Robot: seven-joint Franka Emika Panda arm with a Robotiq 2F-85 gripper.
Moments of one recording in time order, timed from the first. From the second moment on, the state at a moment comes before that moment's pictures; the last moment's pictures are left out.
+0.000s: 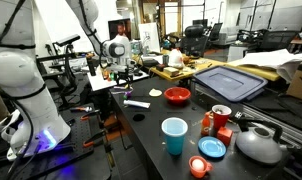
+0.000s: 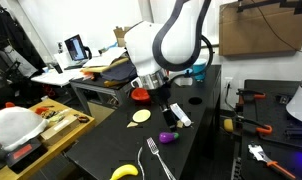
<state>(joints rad) 0.20 0.30 0.25 -2.35 -0.02 2.51 -0.21</state>
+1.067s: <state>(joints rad) 0.16 0.51 0.26 -2.20 -0.02 2.51 -0.29</state>
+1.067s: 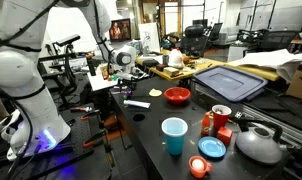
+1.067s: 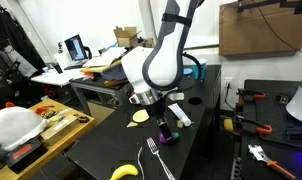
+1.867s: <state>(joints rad) 0.16 0.58 0.27 -2.15 -0.02 2.51 -0.29</state>
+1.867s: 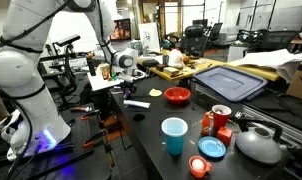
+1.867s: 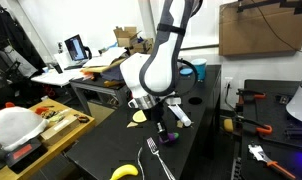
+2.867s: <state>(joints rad) 0.05 0.39 0.21 -2.19 0.03 2.51 -0.28</state>
